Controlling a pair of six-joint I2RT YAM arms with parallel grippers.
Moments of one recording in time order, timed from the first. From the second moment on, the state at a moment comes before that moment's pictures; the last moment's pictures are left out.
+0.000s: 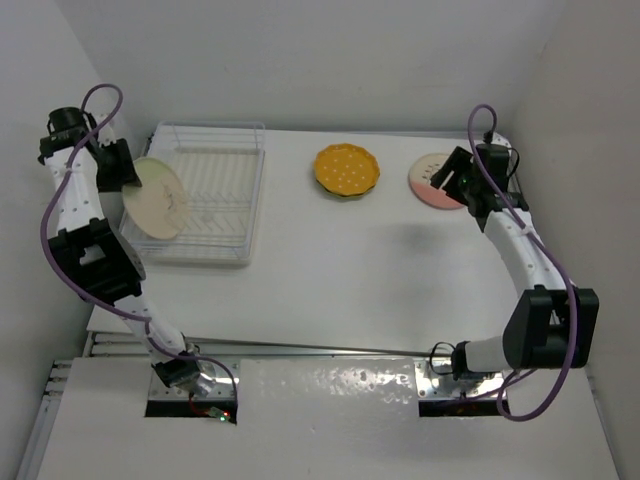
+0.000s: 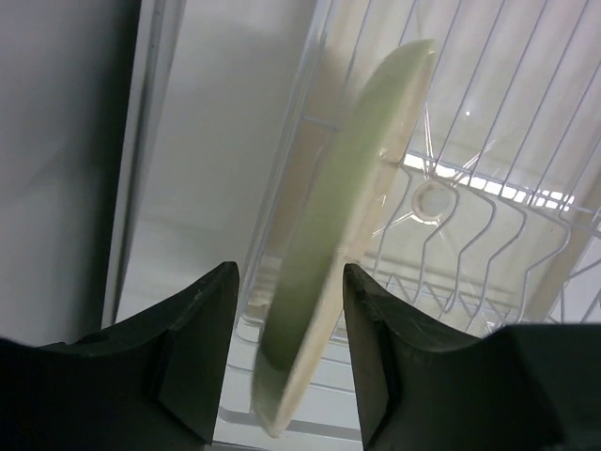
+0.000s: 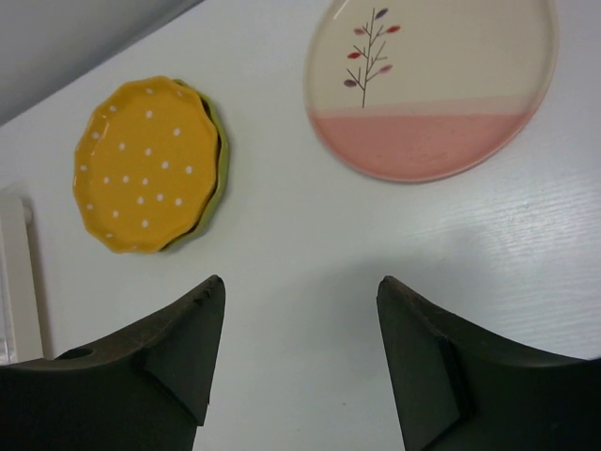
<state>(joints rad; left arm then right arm) 0.47 1.86 1.87 -1.01 0.17 0.10 -0.02 1.41 1.06 -0.25 0.01 0.49</state>
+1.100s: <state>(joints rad) 0.35 1.81 2.09 -1.01 0.21 0.22 -0.02 1.27 1.01 -0.12 0.01 0.49</state>
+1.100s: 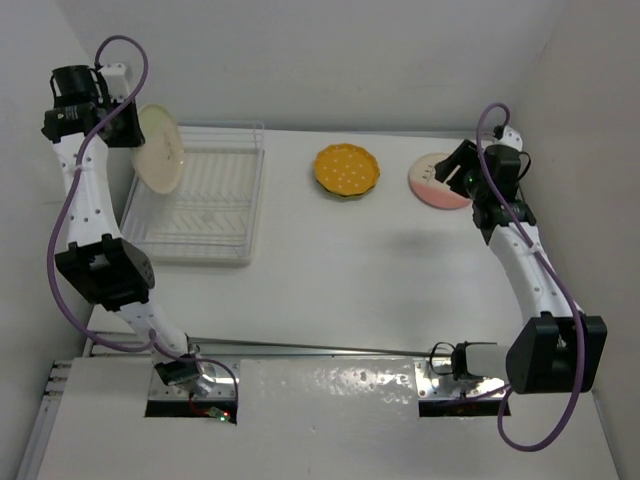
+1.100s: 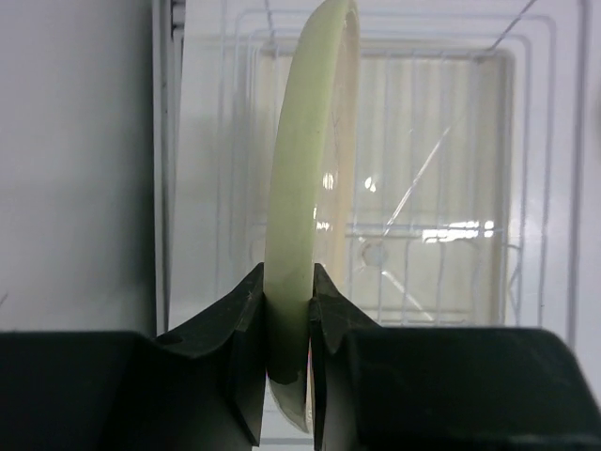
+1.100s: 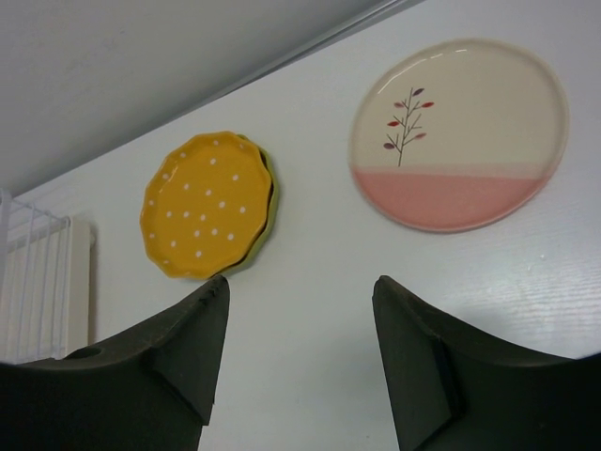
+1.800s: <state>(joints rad) 0.08 1.80 2.14 -0.85 0.69 -0.11 0.31 1.78 1.38 0.29 -0.73 0.68</state>
